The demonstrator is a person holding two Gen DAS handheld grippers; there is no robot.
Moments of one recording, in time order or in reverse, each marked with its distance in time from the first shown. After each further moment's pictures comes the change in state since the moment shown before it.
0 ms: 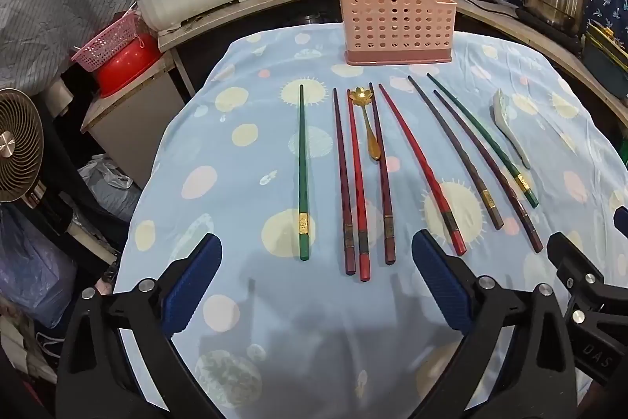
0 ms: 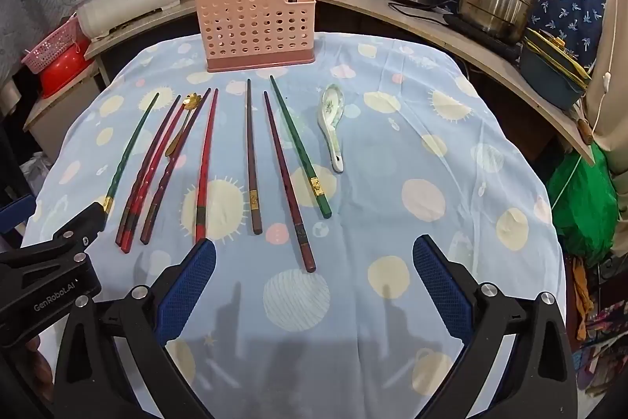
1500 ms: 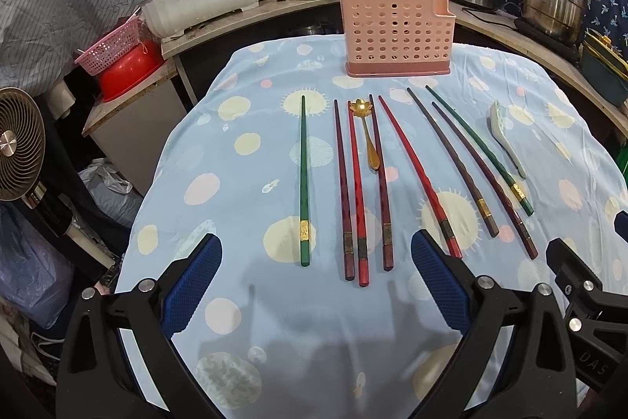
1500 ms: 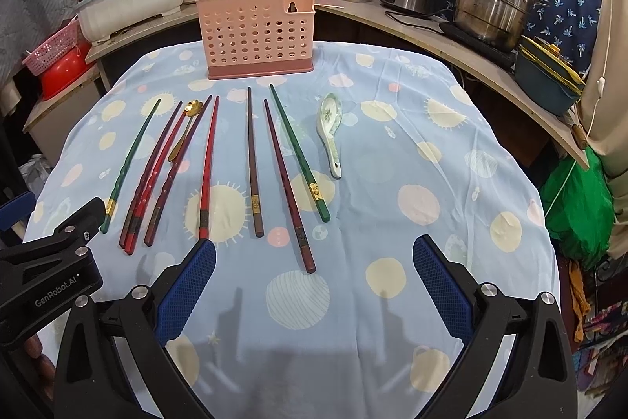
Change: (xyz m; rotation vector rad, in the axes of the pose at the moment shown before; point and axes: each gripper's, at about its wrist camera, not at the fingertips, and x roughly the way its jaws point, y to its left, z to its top) left arm -0.011 0.003 -0.002 -0.009 -0.062 0.003; right arm -0.010 0.002 -0.002 -0.007 -0.034 -0.016
